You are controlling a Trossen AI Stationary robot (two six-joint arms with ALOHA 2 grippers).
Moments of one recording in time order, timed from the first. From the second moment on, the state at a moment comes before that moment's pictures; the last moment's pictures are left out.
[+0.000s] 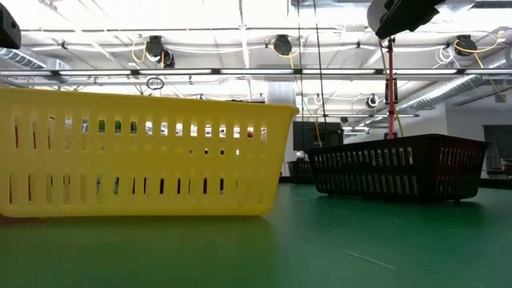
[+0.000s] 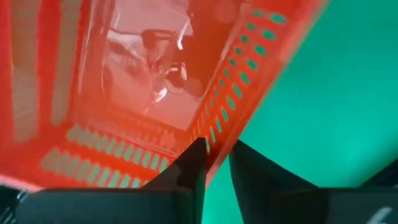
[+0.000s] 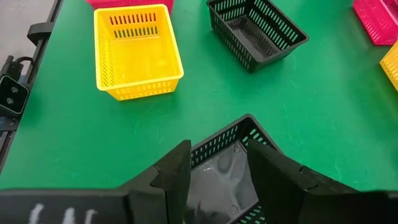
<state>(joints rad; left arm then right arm) -0.87 1.72 1.17 -1.06 -0.03 0.16 0.52 1.21 0.95 -0.59 0.42 0.41</state>
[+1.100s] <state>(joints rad) -0.75 1.61 1.43 -1.22 -0.10 -0.07 0.52 1.21 0.91 -0.55 0.42 0.40</state>
